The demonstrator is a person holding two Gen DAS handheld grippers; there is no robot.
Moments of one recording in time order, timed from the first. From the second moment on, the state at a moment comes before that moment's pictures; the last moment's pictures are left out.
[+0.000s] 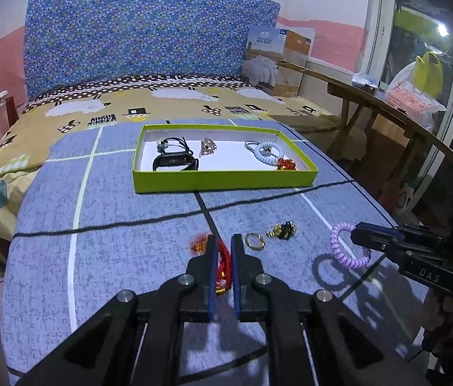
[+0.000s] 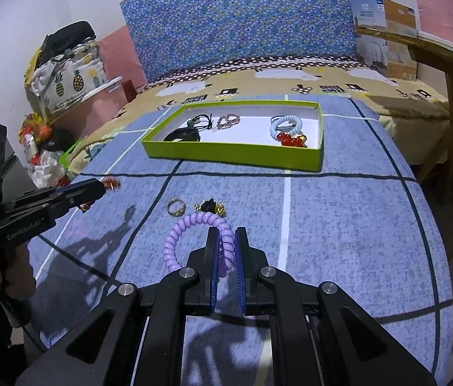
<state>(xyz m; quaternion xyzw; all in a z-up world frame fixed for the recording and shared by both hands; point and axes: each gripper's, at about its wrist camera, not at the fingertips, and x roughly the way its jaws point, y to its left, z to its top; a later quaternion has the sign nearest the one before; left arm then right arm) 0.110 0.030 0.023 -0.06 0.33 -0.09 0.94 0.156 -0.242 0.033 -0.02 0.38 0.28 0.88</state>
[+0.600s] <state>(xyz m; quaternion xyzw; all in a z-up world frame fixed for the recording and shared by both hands) 0.118 0.042 0.022 -0.05 0.35 -0.10 0.93 0.177 -0.238 0.035 -0.01 0.38 0.29 0.88</state>
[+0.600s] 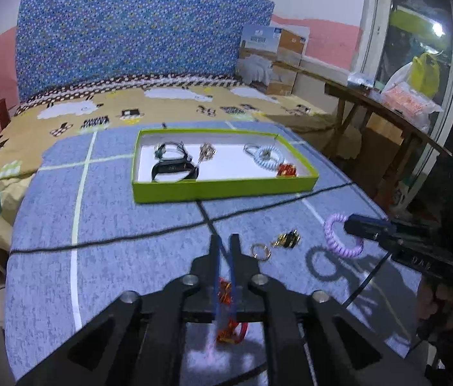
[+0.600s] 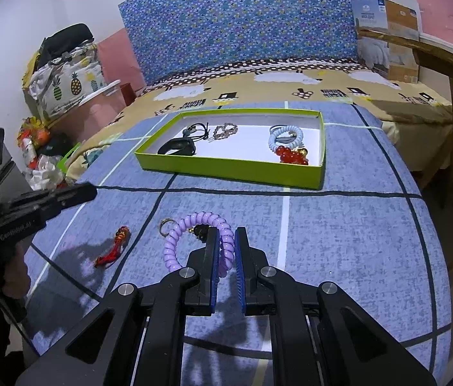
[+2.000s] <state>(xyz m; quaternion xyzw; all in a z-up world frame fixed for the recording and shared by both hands) 0.108 0.015 0.008 0.00 0.37 -0.11 0.92 0.176 -0.241 0.037 -0.01 0.37 0.29 0.88</state>
